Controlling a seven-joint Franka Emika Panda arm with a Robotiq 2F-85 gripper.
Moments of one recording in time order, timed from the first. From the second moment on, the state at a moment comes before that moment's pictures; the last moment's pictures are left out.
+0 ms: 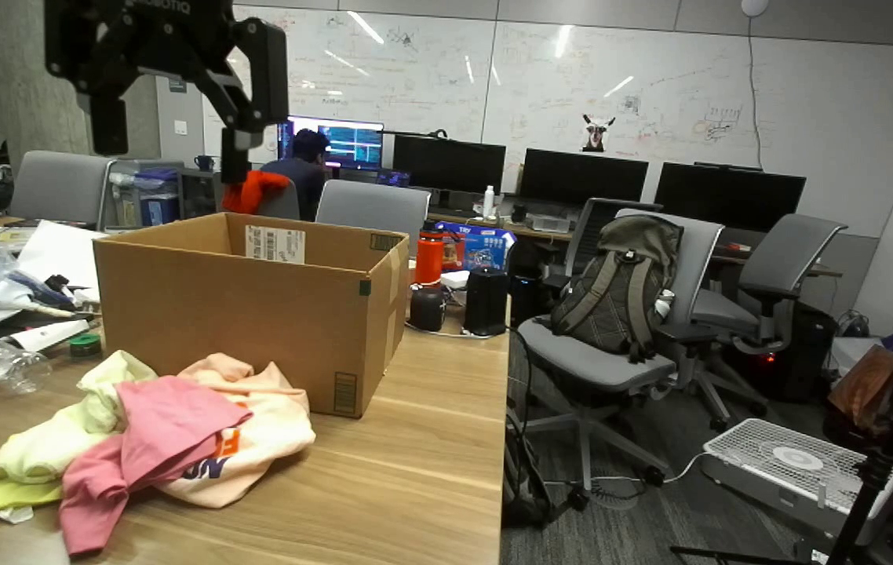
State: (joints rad) arm 0.00 -0.98 -0.13 -2.71 -0.01 1.81 -0.13
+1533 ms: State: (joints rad) arm 0.13 -0.30 0.01 -2.62 -0.03 2.13 -0.22
